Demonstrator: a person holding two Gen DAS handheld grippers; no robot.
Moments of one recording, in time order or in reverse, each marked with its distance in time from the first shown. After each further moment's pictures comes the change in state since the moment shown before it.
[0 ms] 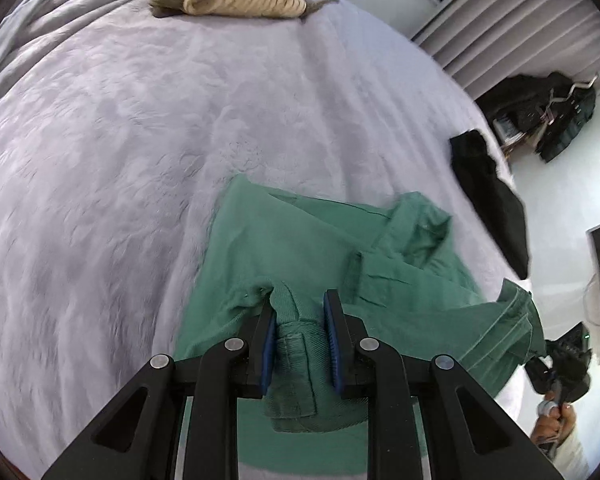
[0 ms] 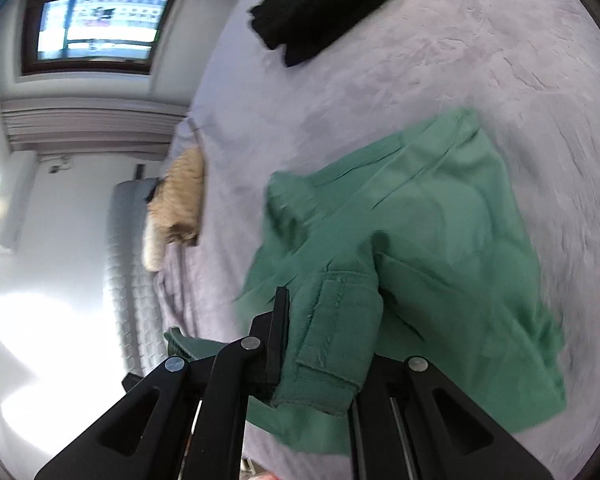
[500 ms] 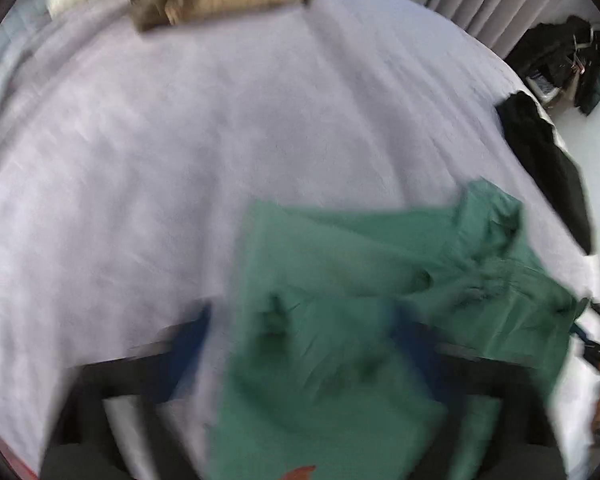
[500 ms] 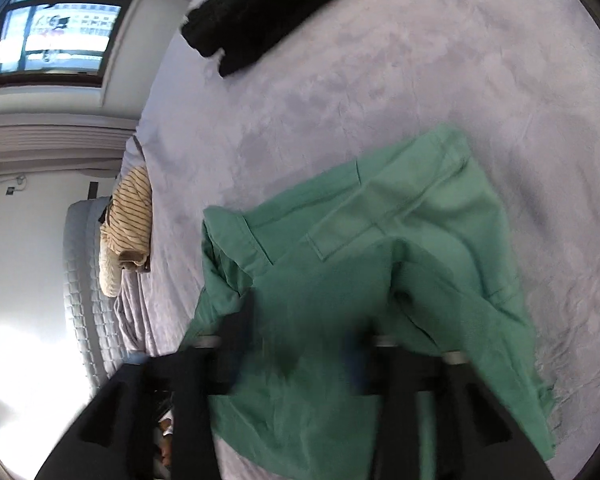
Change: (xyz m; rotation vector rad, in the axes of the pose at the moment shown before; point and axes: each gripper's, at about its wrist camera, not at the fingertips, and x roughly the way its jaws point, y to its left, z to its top) left arm 0.038 -0.011 0.022 0.159 -0.034 0.243; right arm 0.025 -0.013 0.033 0.014 -0.057 -0.152
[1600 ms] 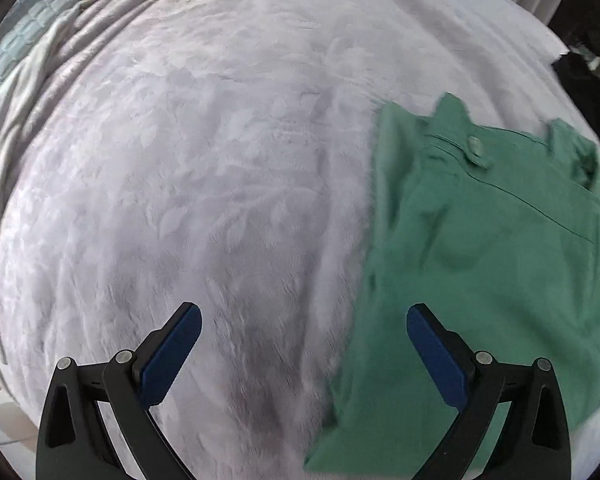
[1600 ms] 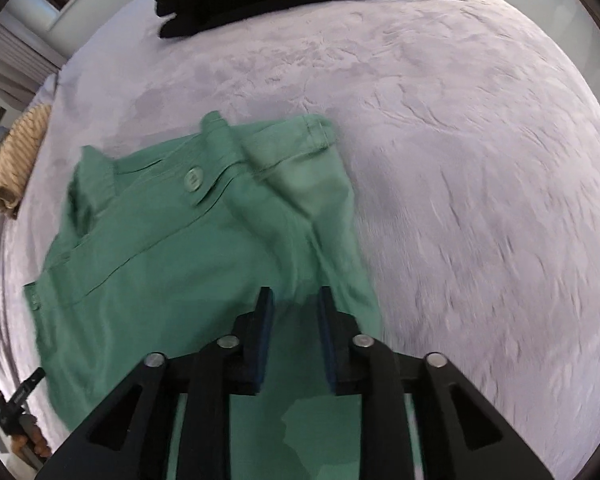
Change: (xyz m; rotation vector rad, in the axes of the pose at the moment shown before) left arm 0.024 0.068 -0.070 0.007 0.139 0.138; right arm -0.010 -0.022 -0.050 -0.242 -0.034 -0.493
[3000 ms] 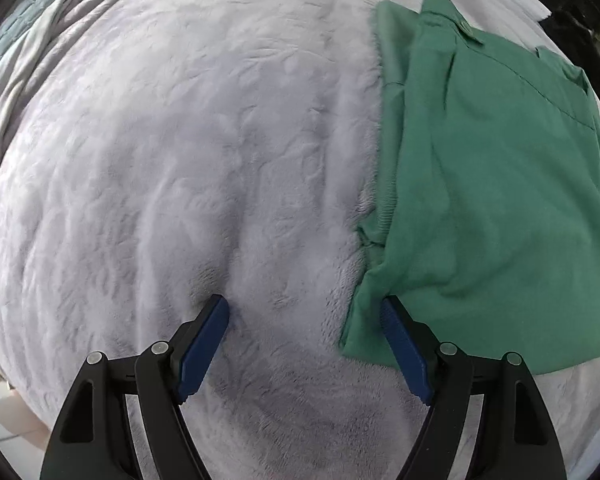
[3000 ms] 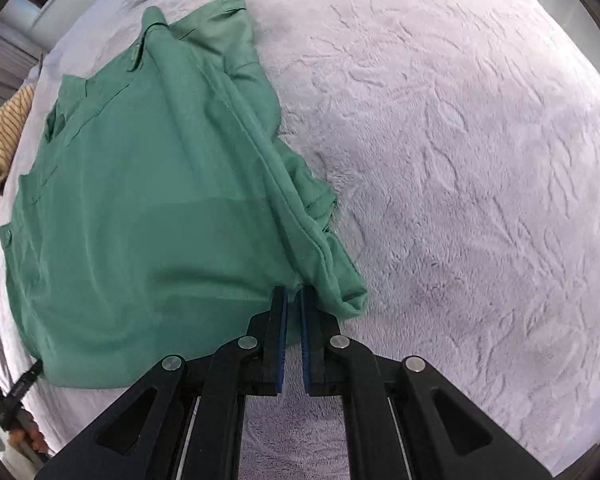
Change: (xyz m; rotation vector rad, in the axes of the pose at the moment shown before) left arm -0.015 0.059 -0.125 0.027 0.052 0.037; right arm 0.010 -0.044 -0.113 0.030 0.072 -0.095
